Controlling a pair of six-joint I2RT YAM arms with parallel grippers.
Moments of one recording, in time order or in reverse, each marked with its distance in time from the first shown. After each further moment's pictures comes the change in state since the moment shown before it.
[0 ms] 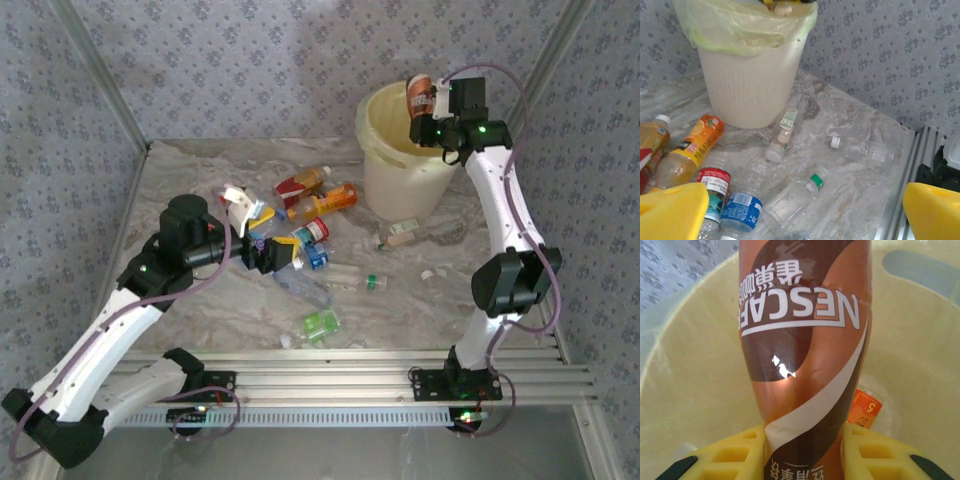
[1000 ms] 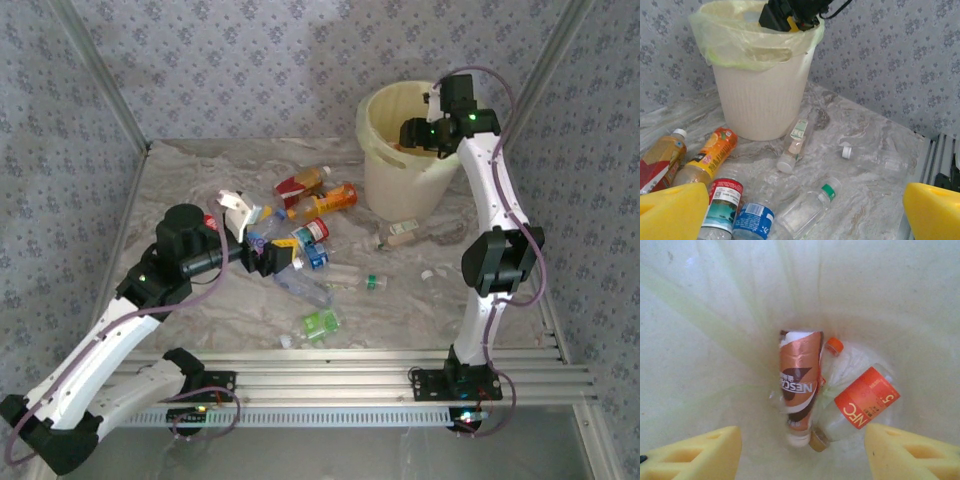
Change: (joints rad) left arm -0.034 -0.042 -0.054 0.062 -0.080 0.015; right arm -0.006 0.167 0.173 -0.165 0.002 0.011
